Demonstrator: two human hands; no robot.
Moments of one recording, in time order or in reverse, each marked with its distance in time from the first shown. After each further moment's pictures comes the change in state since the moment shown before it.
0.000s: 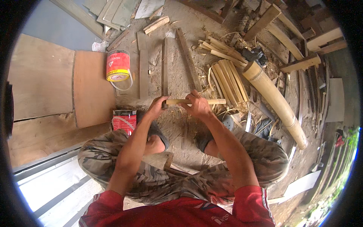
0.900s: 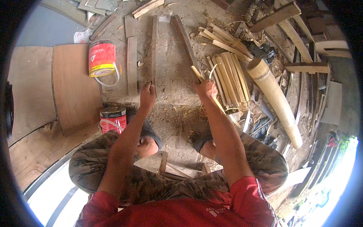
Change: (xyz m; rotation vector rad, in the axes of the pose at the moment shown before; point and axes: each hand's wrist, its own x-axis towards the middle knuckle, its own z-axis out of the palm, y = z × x) left_hand 0.071 -0.030 -0.023 0.795 0.542 0.394; right_hand 0.074 0.093 0.036 -0.344 -0.257 1.069
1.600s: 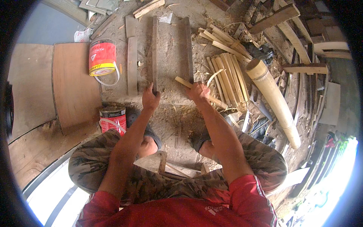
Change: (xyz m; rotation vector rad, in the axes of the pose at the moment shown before) left_hand -0.012 0.015 0.005 0.187 -0.098 -0.083; right_hand -0.011 0.001 0.026 -0.163 0.108 -0.367
